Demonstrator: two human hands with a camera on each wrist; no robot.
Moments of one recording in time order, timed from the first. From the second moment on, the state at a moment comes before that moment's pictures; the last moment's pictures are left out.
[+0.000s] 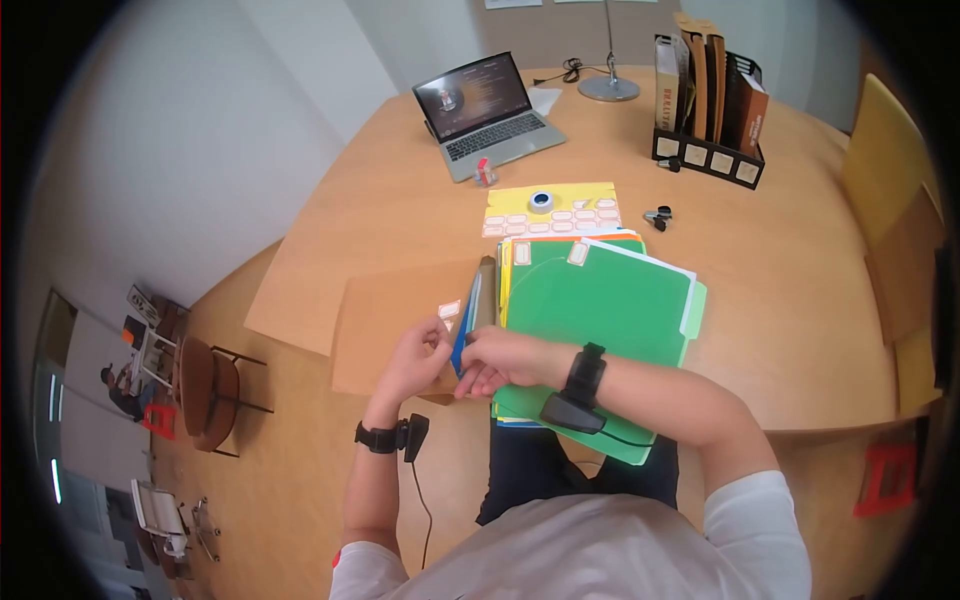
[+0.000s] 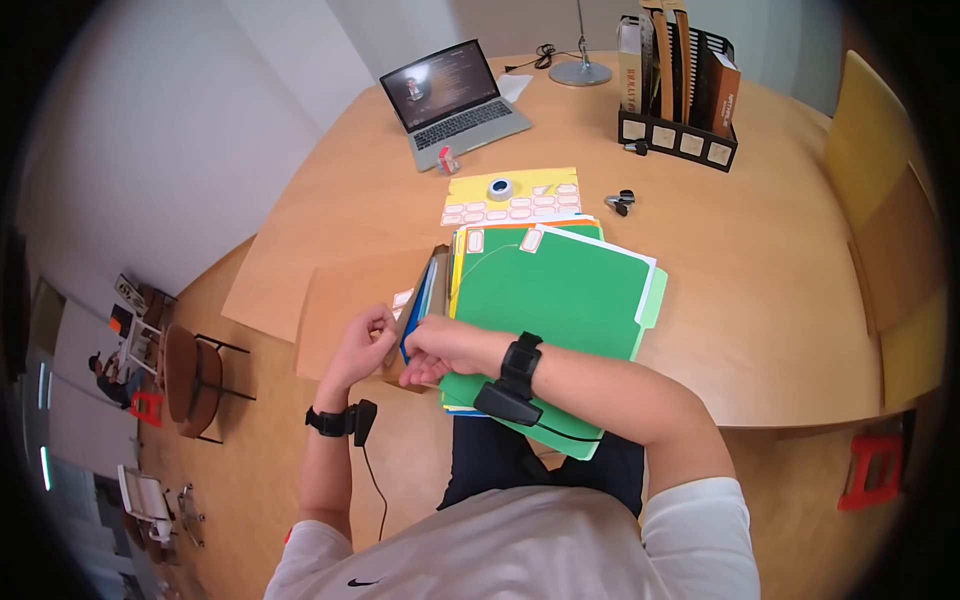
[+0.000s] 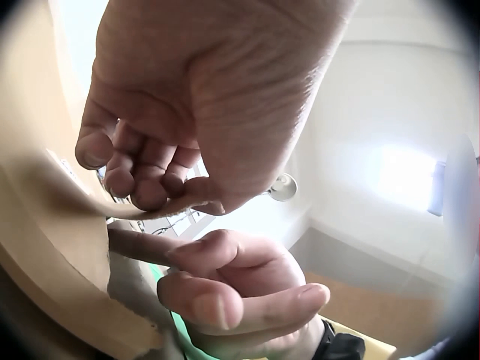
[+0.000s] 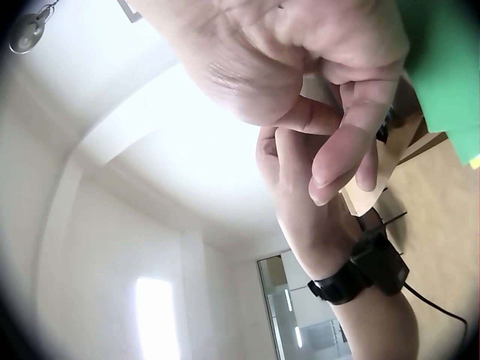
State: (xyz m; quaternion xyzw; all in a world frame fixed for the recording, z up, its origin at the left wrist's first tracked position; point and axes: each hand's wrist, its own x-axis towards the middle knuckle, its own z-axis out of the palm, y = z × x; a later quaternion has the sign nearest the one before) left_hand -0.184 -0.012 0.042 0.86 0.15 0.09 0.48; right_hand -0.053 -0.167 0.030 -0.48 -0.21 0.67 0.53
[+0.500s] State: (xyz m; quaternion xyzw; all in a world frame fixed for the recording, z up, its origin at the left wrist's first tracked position) left_hand -0.198 -0.049 0.041 0.97 0.16 0.08 0.13; right_hand 0.098 -0.385 0.024 -0.92 -0.31 -0.03 0.24
